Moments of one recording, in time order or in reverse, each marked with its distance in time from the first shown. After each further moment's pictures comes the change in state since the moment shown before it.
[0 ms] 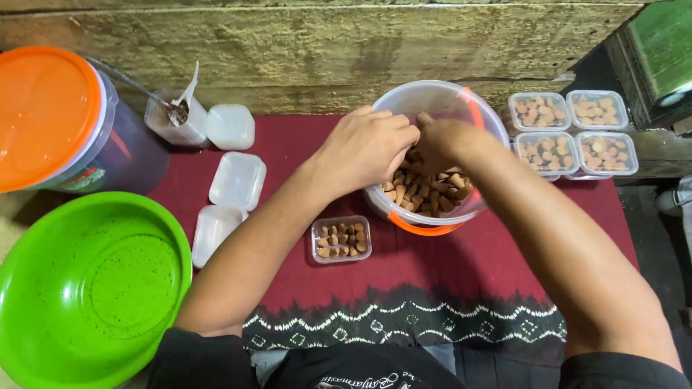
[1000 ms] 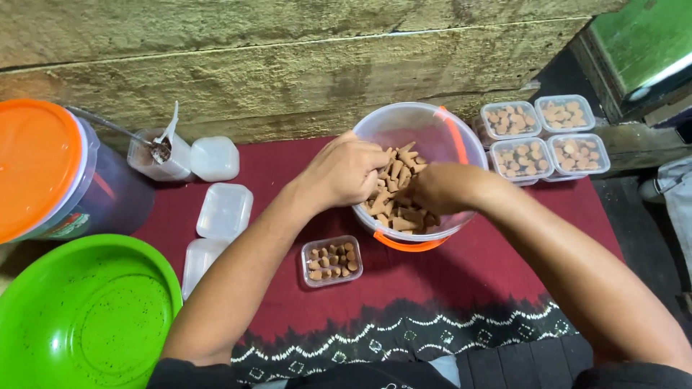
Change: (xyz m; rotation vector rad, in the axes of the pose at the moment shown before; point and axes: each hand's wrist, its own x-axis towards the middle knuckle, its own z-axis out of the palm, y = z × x) left_hand -0.008 -0.029 0.028 -0.236 -0.158 -0.027; right_hand -0.119 -0.027 -0.038 0.211 -0.023 -0.252
